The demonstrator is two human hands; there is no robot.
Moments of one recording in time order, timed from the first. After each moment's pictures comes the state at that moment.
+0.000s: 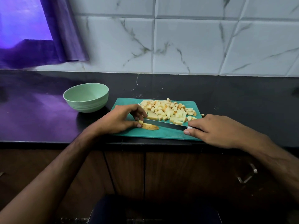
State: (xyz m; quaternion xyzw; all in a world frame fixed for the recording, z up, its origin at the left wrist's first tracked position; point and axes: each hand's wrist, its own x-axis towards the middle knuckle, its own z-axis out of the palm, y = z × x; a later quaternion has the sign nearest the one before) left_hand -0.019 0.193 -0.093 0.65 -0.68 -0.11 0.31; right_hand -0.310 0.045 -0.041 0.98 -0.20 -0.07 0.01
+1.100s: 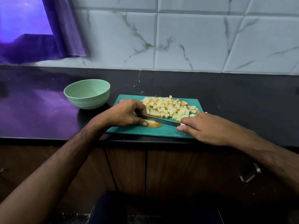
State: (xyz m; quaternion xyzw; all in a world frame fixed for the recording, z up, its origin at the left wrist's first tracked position) left_hand -0.022 0.174 -0.080 0.69 -0.67 -0.11 0.23; right_hand -0.283 0.043 -0.058 0.98 -0.17 -0.06 -0.04
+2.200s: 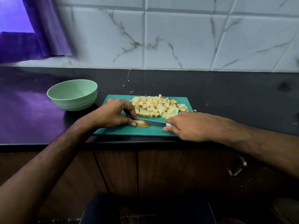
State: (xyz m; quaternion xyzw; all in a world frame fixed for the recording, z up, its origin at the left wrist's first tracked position) left_hand -0.016 0.172 -0.085 0.68 -0.68 -0.11 0.24; right_hand -0.270 0.057 -0.046 0.97 -0.19 -0.13 -0.02
